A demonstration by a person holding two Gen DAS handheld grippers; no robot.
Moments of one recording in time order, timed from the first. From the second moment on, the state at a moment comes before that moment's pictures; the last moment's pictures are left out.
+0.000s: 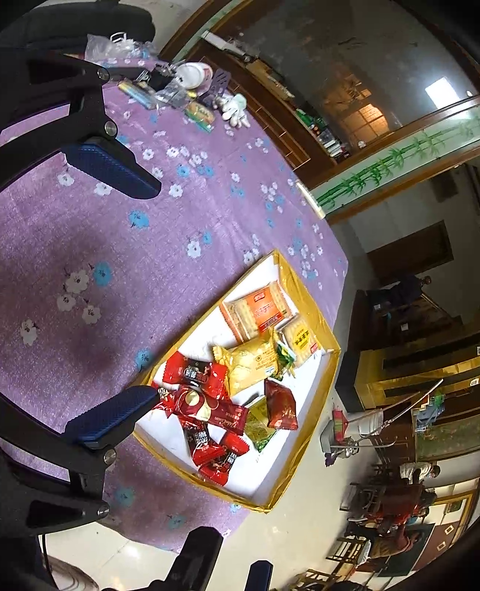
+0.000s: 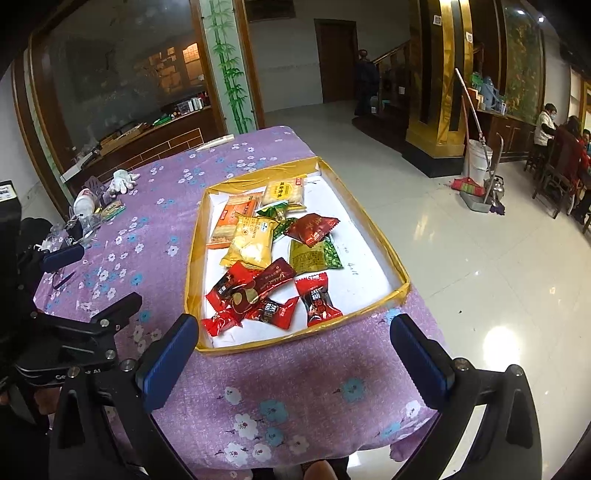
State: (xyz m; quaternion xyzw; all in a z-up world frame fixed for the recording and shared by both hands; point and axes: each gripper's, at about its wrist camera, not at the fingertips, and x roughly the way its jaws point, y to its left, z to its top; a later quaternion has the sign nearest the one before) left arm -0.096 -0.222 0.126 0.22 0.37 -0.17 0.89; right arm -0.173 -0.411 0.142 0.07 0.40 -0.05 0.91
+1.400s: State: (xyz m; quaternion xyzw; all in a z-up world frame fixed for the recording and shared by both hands) left arm -0.075 -0.246 0.094 0.25 0.42 -0.19 0.85; right arm -0.183 -0.409 0.115 0.15 0.41 -0.07 0.90
